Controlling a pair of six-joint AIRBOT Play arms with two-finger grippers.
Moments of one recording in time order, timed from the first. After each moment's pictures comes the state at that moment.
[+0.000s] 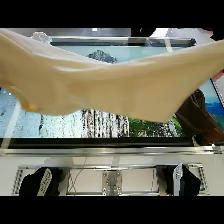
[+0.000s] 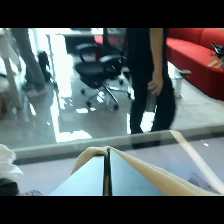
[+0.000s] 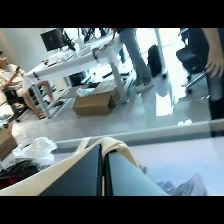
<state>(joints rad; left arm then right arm) 0.37 -0.66 1.66 0.88 -1.04 -1.17 -0.84 -0.52 1.43 -0.32 1.19 1.21</state>
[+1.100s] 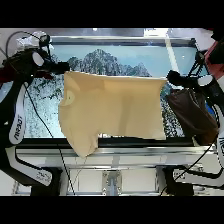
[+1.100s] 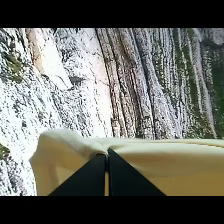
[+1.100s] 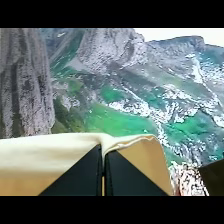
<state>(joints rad) -0.03 -1.70 1.68 1.40 -0.88 -1.52 -0.19 -1.38 1.18 -0.98 0.60 1.34</state>
